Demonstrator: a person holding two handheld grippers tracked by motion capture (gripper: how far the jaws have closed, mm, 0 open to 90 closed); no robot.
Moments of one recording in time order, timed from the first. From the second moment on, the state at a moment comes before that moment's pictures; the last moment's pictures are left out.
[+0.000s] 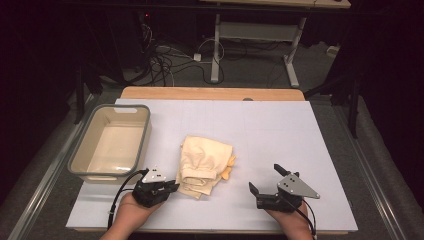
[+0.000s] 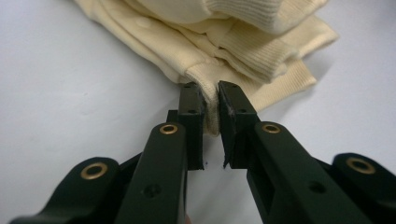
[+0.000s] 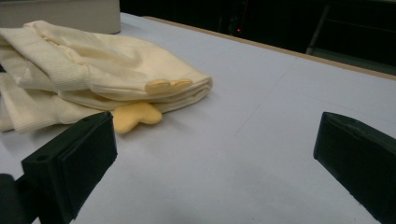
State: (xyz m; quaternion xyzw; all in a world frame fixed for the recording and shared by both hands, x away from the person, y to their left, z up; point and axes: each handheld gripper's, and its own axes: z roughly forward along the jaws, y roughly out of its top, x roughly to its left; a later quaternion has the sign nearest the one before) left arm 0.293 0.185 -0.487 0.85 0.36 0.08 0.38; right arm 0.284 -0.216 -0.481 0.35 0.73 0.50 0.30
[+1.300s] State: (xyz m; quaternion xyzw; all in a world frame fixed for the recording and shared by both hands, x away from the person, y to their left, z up) left arm 0.289 0.184 -0.491 0.82 0.34 0.13 0.43; right arm 0.297 -0.193 -0.480 0.34 0.75 0.51 0.25
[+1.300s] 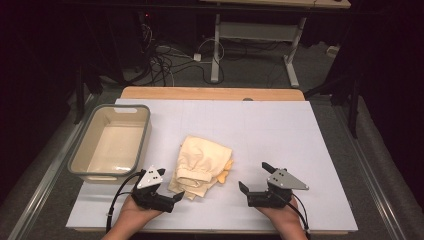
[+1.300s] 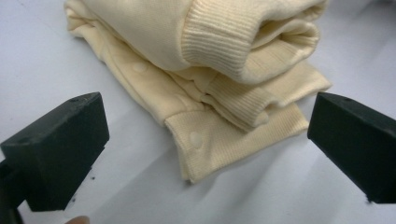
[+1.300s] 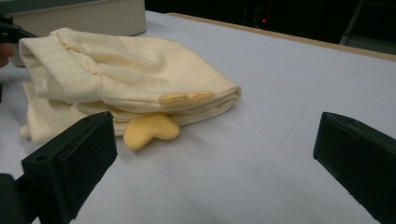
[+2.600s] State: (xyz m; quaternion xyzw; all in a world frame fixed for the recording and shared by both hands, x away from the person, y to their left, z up) left arm 0.289 0.185 -0.494 0.82 0.34 0.13 0.44; right arm 0.400 -0.136 -0.462 0.38 0.78 0.46 0.17
